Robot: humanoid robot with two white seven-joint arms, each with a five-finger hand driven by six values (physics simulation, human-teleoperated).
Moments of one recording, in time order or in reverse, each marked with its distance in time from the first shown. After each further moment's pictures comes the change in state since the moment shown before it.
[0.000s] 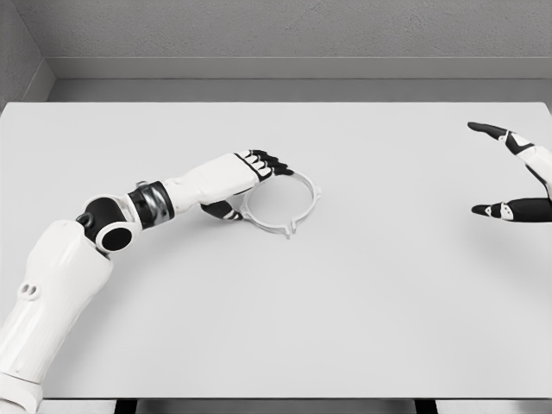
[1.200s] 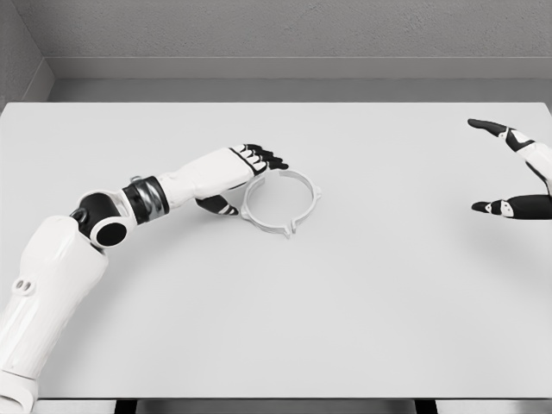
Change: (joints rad) left arm -0.015 0.014 0.003 0.004 0.014 0.000 0.001; right arm -0.011 0.000 0.002 0.001 0.005 0.000 0.002
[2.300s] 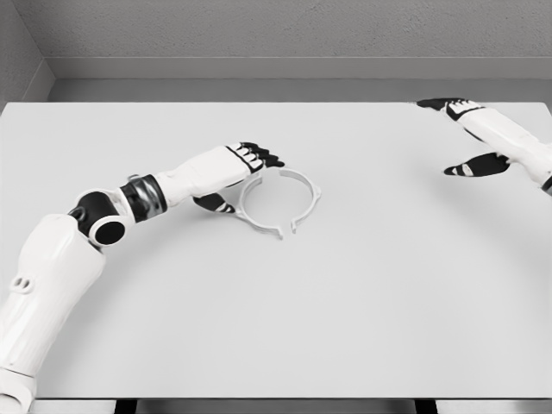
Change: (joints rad) left arm -0.011 0.003 -0.005 0.029 -0.017 0.000 0.019; right arm -0.368 0.088 0.208 0.281 0.375 -0.001 0.002
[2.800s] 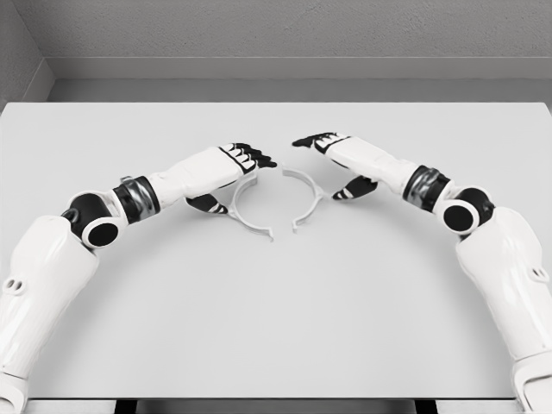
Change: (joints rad) left arm 0.006 0.027 -0.002 0.001 0.001 0.000 0.019; right arm -0.152 0.371 0.162 0.180 0.325 0.001 -0.009
